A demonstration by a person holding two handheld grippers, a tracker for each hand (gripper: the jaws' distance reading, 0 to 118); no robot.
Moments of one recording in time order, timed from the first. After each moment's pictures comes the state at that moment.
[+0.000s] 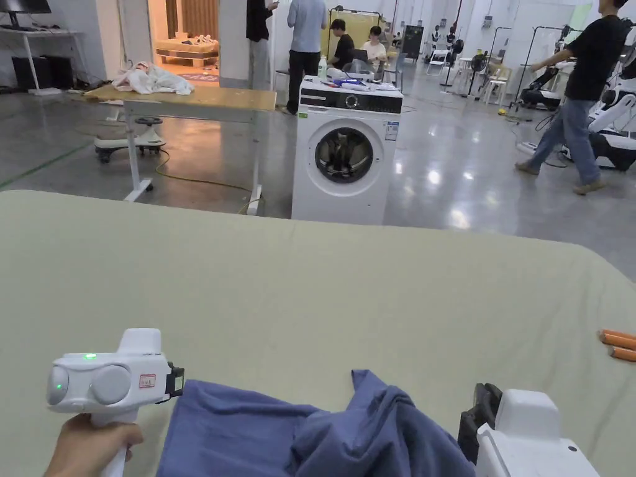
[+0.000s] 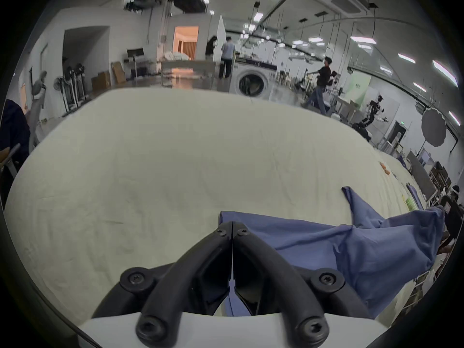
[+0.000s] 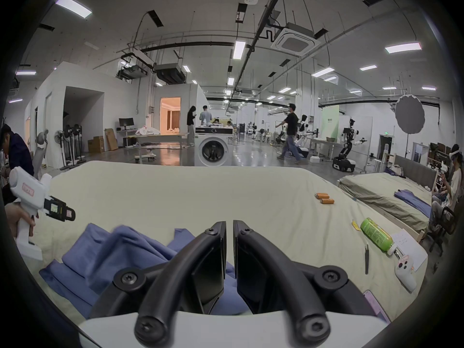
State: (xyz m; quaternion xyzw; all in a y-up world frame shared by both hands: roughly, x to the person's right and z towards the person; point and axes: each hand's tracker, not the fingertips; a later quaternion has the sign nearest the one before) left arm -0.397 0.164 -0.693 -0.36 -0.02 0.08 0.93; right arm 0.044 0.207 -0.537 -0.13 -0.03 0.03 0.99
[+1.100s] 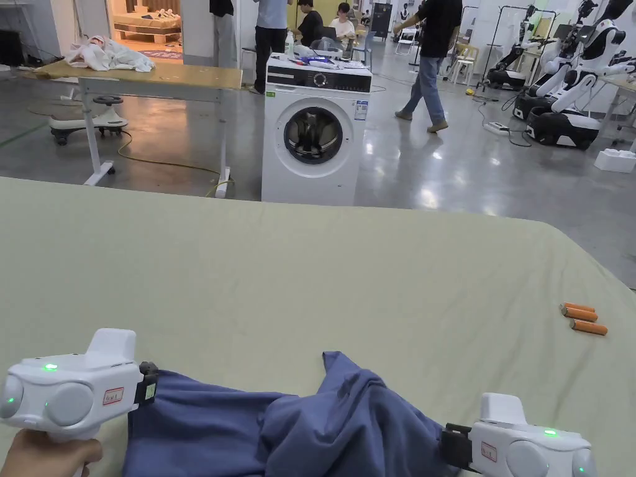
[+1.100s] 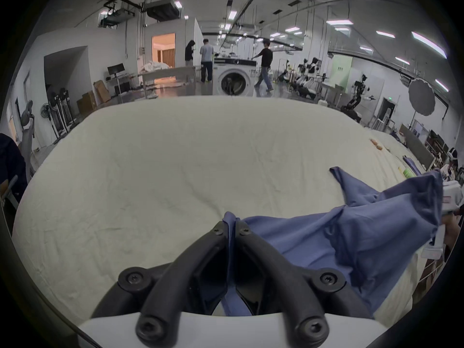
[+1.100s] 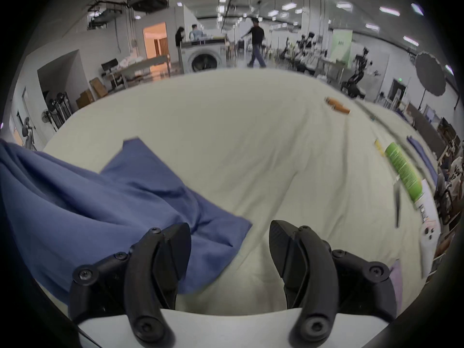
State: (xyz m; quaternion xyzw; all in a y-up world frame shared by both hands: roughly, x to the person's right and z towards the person) left arm -0.380 0.173 -0.646 -0.34 -0.06 0.02 0.94; right arm 0.126 0.116 -0.628 -0.43 -0.02 -0.02 0.90
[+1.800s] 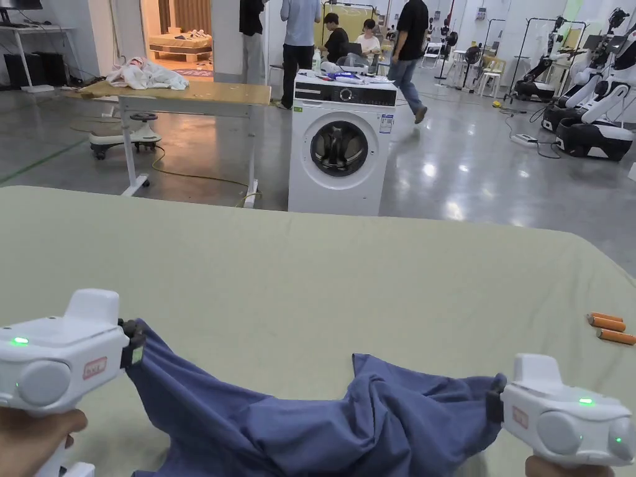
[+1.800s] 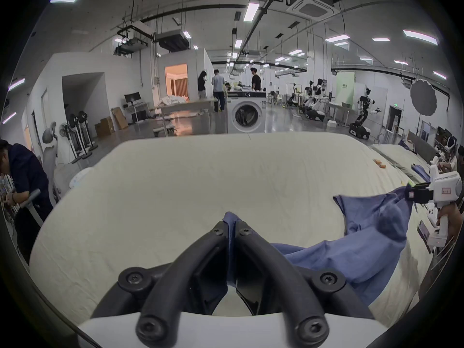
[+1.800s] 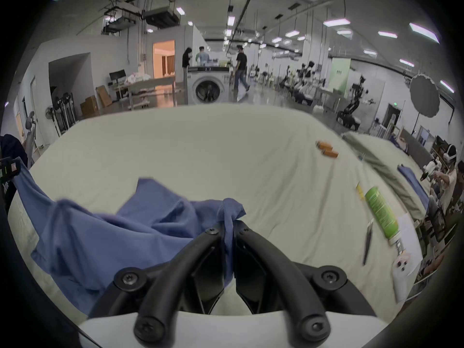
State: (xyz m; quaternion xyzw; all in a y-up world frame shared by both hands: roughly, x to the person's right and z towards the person) left arm -0.417 0.256 -0.593 -0.25 -0.01 -0.01 0.97; right arm 0.122 0.199 -0.611 -0.31 -0.03 0.03 0.95
